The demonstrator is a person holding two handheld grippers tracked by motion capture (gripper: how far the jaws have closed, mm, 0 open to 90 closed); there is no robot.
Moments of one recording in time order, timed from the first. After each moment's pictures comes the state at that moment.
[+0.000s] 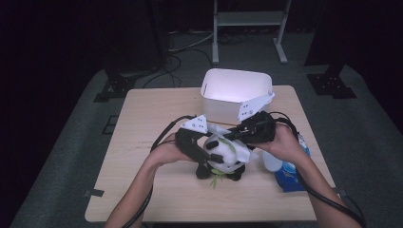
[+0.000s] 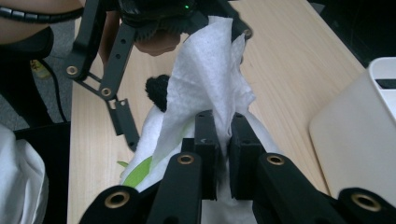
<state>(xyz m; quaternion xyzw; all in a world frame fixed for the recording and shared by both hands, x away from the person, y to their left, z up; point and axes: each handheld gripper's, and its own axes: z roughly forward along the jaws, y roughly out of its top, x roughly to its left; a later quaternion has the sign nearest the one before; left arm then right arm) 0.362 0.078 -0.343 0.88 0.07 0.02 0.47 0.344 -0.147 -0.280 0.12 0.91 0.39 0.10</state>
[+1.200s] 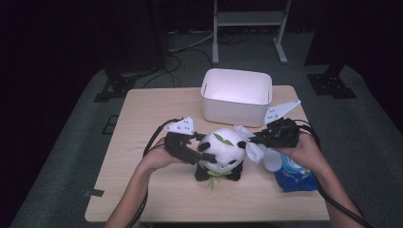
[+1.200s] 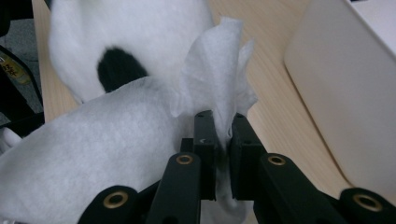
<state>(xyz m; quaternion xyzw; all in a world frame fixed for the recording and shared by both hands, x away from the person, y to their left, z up) 0.355 0.107 -0.349 0.86 0.09 0.02 0.50 0.349 -0.213 -0.316 0.20 0.90 0.38 0.09</state>
